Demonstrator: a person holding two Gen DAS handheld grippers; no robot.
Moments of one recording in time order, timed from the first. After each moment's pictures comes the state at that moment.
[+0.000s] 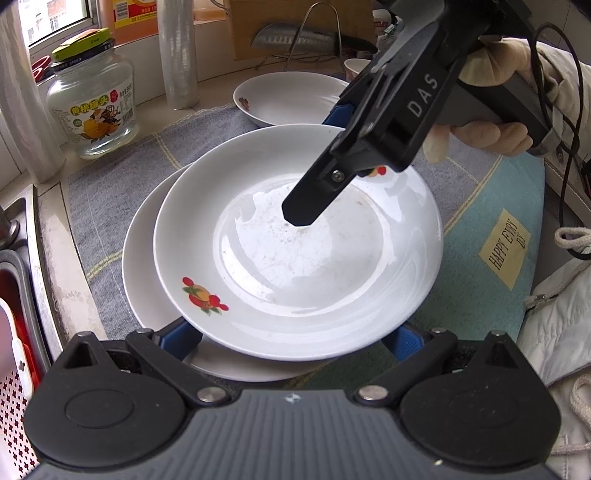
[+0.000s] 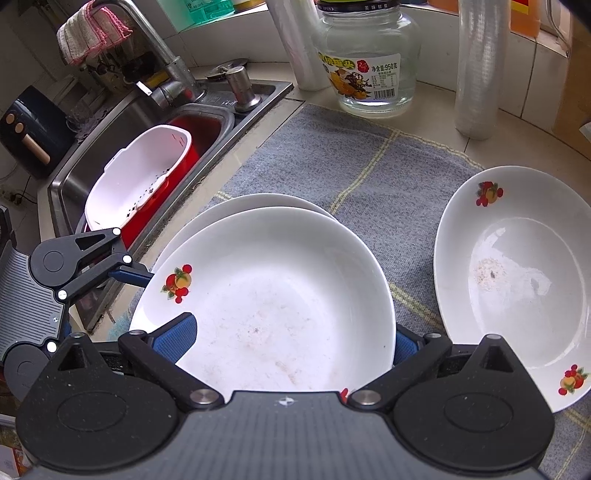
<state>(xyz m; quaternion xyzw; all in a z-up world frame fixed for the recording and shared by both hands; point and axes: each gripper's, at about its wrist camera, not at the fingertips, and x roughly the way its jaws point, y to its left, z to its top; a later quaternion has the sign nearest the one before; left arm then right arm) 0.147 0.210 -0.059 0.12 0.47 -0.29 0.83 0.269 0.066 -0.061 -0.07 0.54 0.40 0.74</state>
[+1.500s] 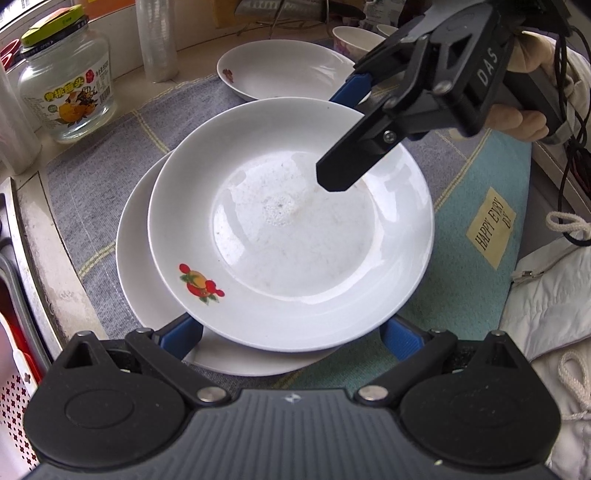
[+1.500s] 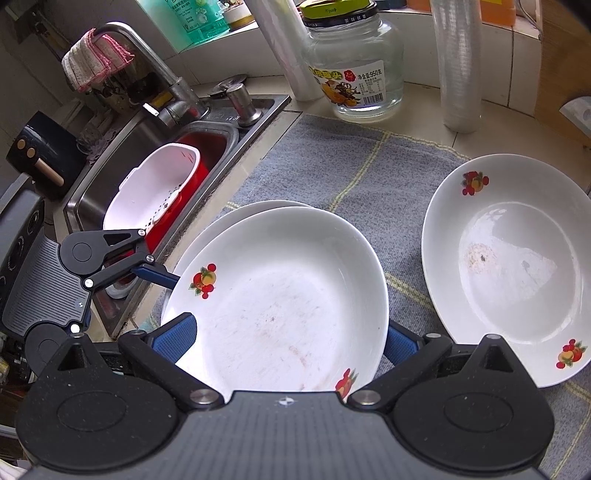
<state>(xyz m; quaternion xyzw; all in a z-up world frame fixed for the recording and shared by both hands) 0.167 0.209 -0.052 0.13 0.53 -0.32 0.77 0.265 0.043 -0.047 -0.03 0.55 0.40 0.73</state>
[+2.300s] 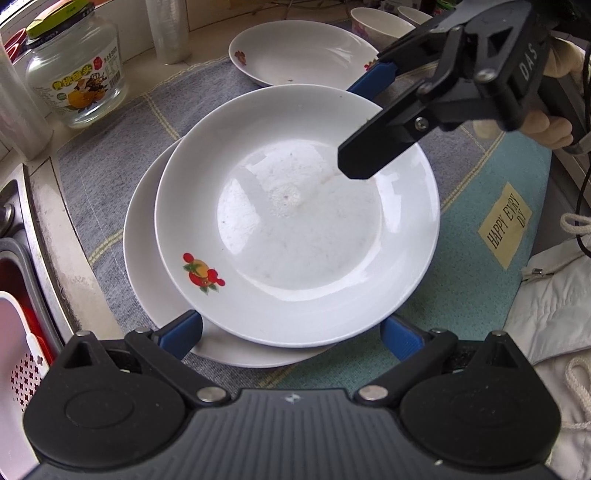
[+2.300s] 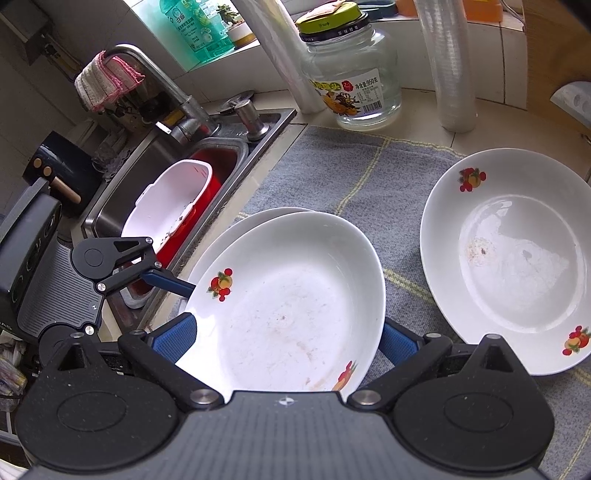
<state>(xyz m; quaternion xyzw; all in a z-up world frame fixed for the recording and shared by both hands) 0.171 0.201 -0.049 0.15 0.57 -0.28 0.76 0.262 0.026 -0.044 0.01 0.53 0.42 0.73</state>
